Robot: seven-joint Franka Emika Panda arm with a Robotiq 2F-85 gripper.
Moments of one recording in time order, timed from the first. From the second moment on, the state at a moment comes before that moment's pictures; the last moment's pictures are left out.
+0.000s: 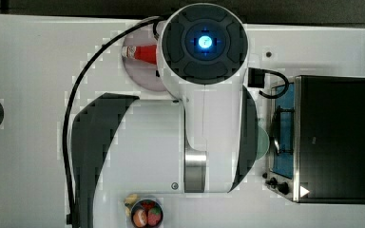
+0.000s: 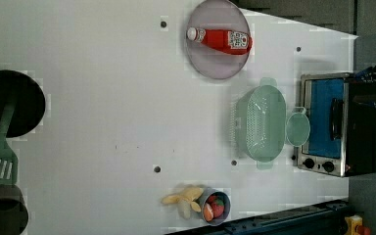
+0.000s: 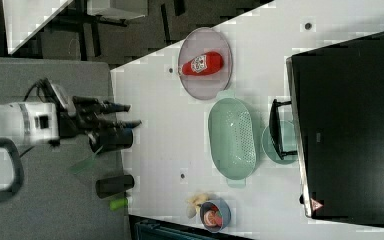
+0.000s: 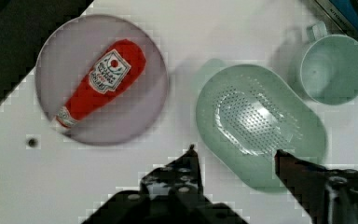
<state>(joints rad) 0.02 -0.03 -0.01 -1.81 -0.02 0.20 0.05</state>
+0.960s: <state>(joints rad) -0.01 -0.45 -0.11 -2.26 -0.07 0.41 0.17</state>
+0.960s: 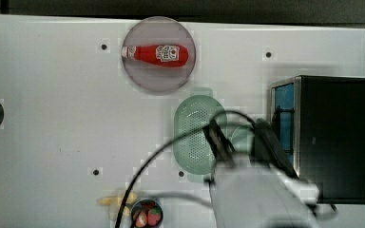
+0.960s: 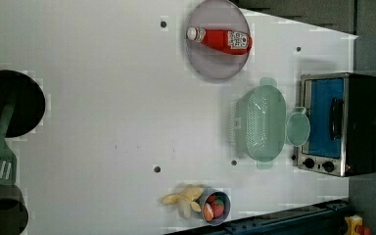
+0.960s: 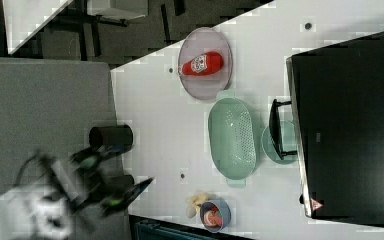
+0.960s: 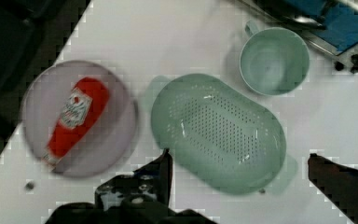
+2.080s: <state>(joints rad) 0.01 0.27 -0.04 -2.45 -0.06 1.22 0.63</state>
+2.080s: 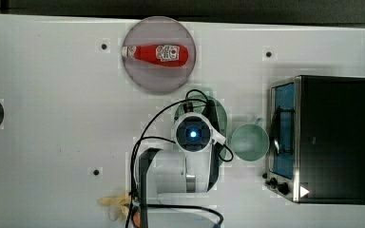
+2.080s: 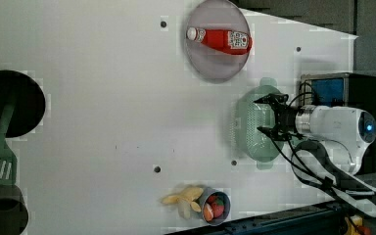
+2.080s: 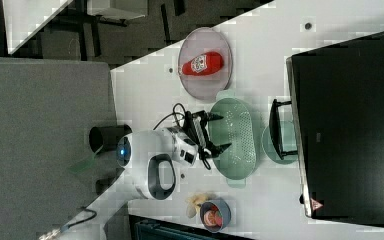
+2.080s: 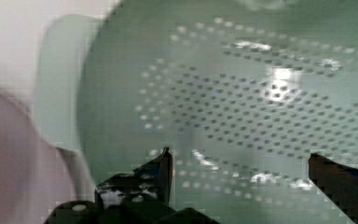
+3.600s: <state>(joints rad) 0.11 0.38 0.14 -2.45 -0.04 1.26 0.98</state>
